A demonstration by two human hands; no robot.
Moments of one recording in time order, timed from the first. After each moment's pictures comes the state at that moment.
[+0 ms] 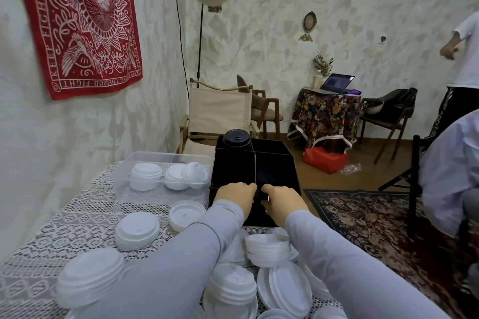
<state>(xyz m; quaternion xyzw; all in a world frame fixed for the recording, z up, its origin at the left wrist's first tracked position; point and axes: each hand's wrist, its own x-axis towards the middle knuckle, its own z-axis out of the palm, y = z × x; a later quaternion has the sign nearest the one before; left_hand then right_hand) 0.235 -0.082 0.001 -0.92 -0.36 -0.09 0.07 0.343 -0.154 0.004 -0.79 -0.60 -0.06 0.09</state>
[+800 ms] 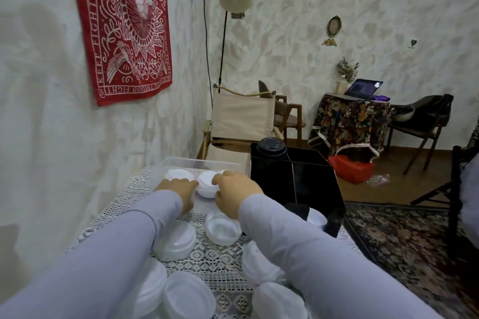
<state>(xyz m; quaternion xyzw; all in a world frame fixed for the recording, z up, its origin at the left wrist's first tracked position) 0.079 0.028 0.008 -0.85 -0.53 0.02 0.05 0.202 -0.067 0.042 -0.70 -0.71 -0.03 0.08</state>
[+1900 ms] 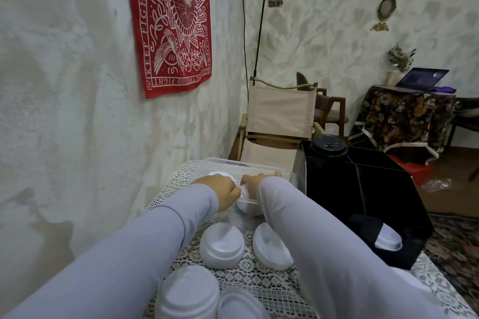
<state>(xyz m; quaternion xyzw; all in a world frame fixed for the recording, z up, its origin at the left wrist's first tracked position) 0.055 0.043 0.015 -0.87 -0.49 -0.02 -0.06 0.190 0.052 0.009 -0.74 -0.66 0.07 -0.14</state>
